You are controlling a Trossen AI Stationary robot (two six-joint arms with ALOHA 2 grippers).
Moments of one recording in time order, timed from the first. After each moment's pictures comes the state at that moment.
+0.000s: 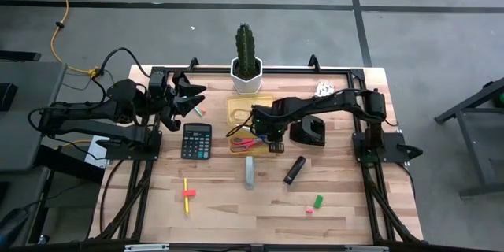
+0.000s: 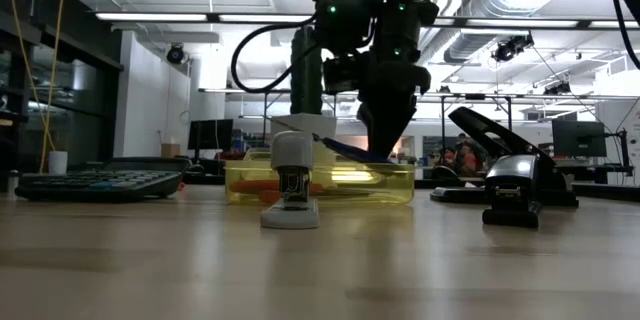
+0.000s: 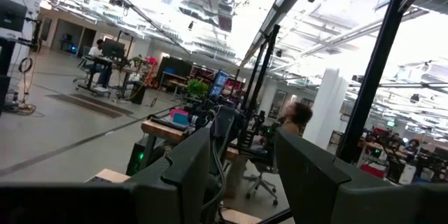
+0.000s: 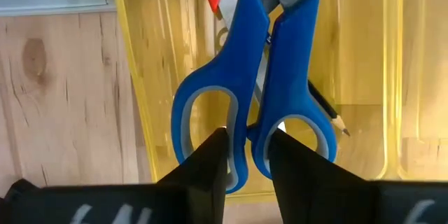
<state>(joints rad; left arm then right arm) 0.18 0.74 0.73 0.31 -0.05 -0.29 -0.11 1.95 1.42 -0.83 -0.10 -0.11</state>
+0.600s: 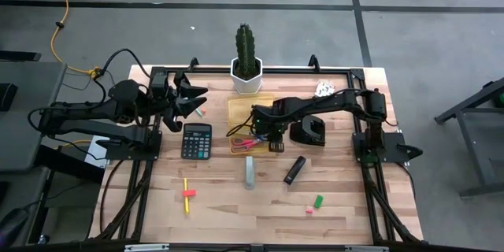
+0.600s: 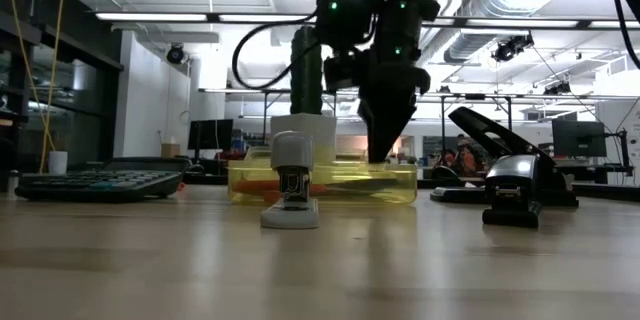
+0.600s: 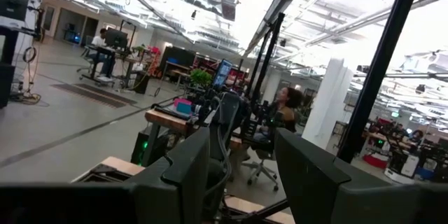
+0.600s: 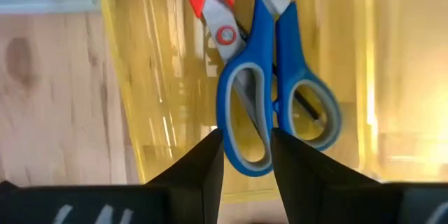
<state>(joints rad) 0.18 0.74 0.73 0.26 -0.05 -0.29 -0.10 1.94 1.42 -0.83 -0.06 -0.11</state>
